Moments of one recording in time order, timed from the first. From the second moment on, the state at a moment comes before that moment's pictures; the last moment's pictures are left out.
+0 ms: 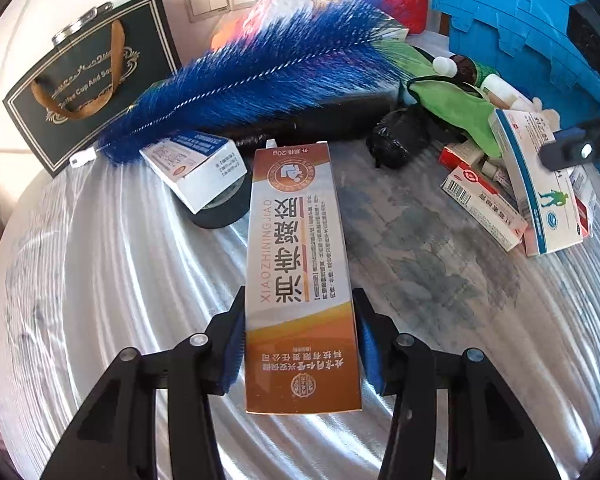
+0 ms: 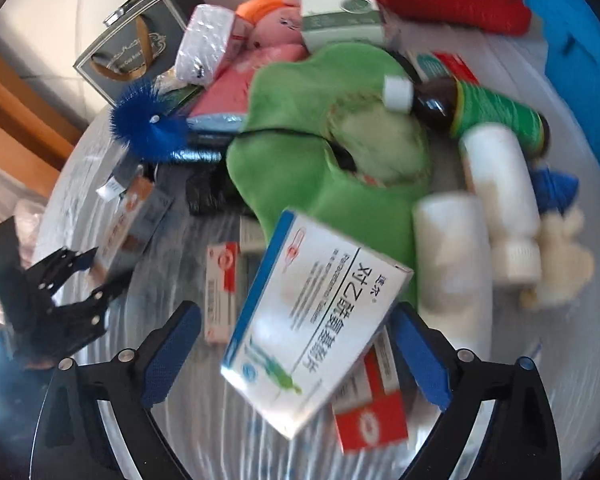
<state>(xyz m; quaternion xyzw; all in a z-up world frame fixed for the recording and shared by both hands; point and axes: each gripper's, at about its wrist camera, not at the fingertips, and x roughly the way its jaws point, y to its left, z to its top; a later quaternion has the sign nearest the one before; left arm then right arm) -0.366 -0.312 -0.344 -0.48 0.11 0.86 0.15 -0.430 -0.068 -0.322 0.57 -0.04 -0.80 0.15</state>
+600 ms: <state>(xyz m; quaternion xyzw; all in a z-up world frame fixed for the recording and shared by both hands) -0.333 -0.309 -0.331 -0.46 0.08 0.88 0.12 -0.406 -0.089 -0.306 0.49 0.14 -0.84 0.19</state>
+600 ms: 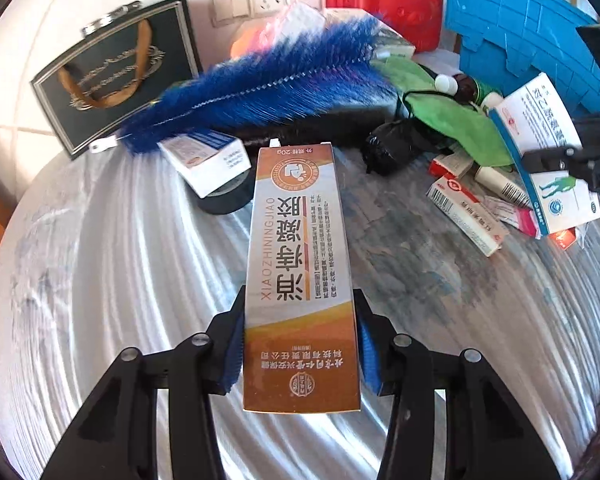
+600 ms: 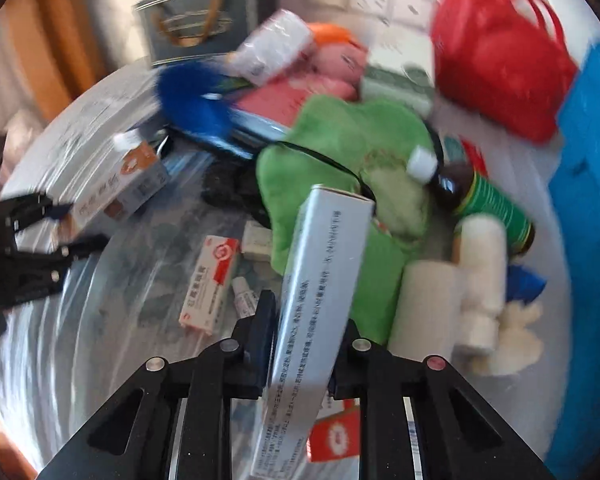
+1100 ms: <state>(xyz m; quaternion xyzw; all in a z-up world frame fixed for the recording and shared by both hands) -0.324 -0.313 -0.344 -0.48 0.05 0.87 0.10 -0.422 -0.062 -0.327 0.54 0.04 -0.82 0.19</state>
